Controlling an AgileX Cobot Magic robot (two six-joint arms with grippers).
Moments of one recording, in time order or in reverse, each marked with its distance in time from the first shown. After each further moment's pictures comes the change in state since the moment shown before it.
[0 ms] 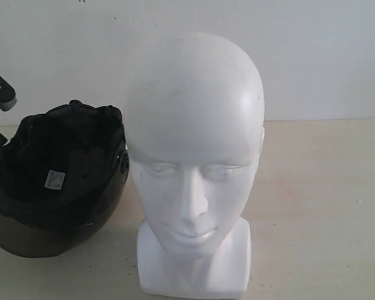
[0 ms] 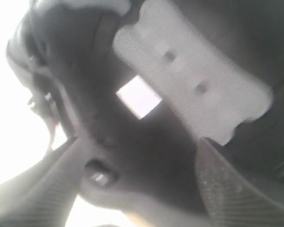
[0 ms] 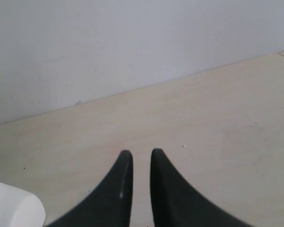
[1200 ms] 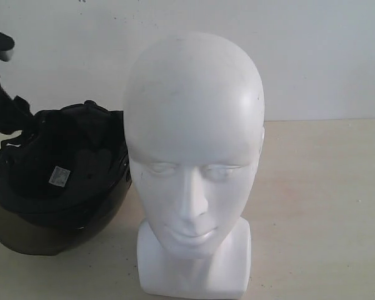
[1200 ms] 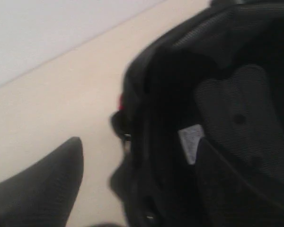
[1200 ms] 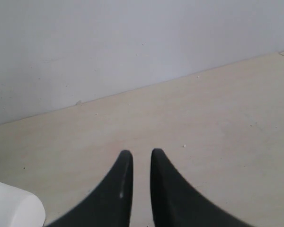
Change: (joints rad) left arm -0.049 0.091 -0.216 0.249 0.020 -0.507; right arm 0.000 0.000 0.000 0.000 0.000 0.000
